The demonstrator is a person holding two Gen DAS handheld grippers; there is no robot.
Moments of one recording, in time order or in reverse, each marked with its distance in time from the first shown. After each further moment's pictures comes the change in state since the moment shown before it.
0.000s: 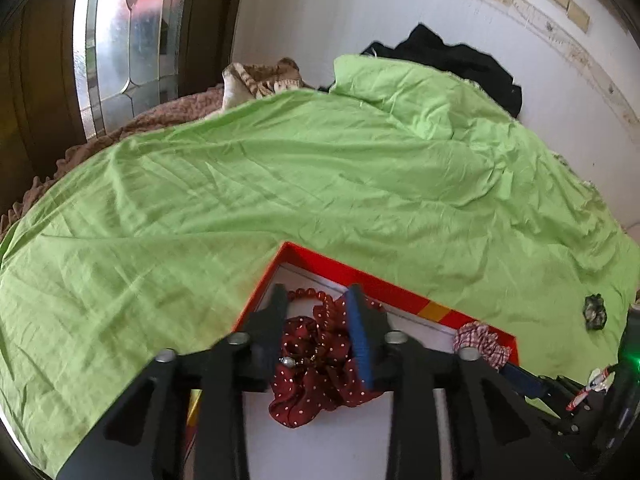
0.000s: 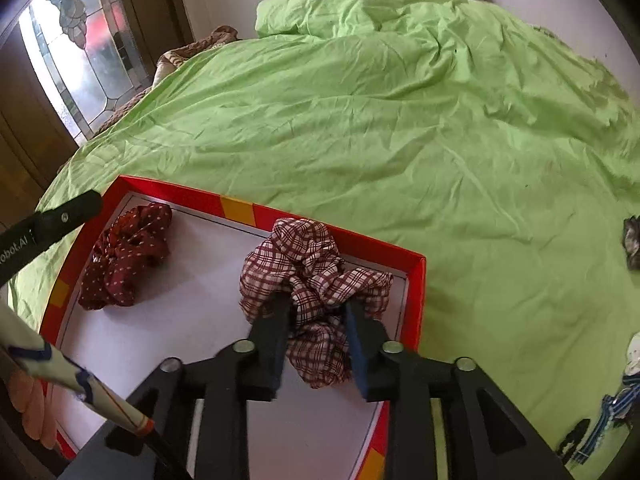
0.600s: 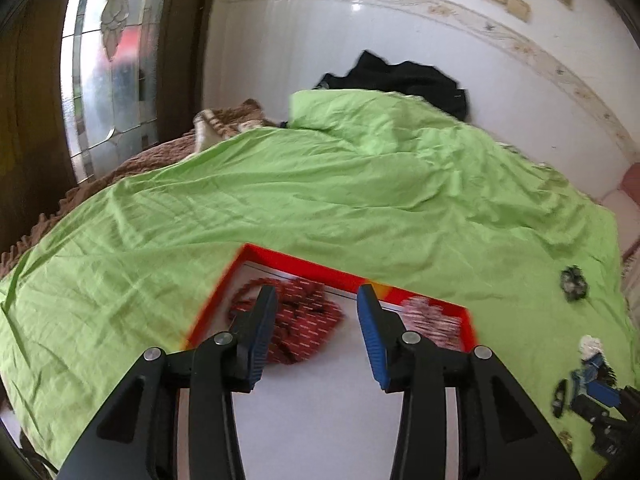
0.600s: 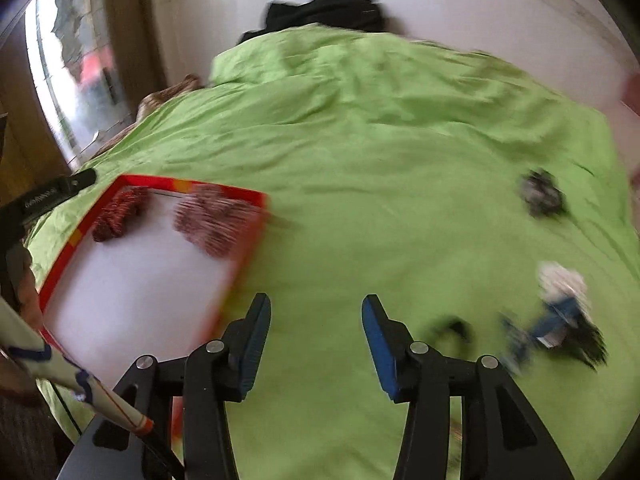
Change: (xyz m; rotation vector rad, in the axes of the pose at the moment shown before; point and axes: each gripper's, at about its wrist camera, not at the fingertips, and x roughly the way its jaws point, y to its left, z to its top) left arm -0.063 -0.041 -0.036 0.127 -0.118 -0.074; right arm -0.138 -0.123 -0.120 0.120 -0.156 -0.116
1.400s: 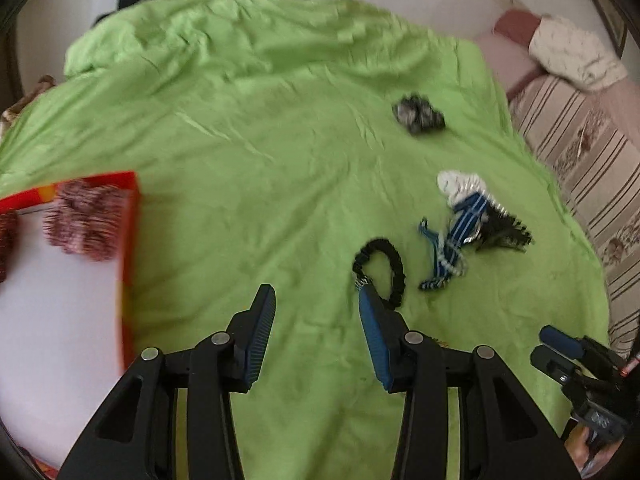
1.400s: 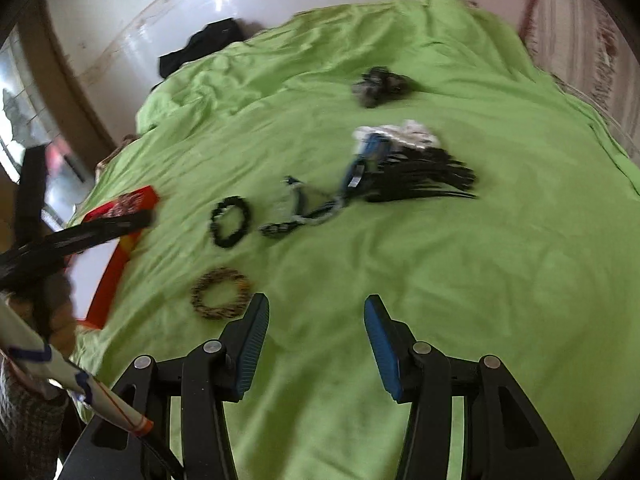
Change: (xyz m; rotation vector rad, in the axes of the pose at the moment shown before) left arm 0.029 -0.255 -0.121 0.345 0.372 -0.344; right arm -0.057 -0.168 -0.115 0.278 -0.027 0.056
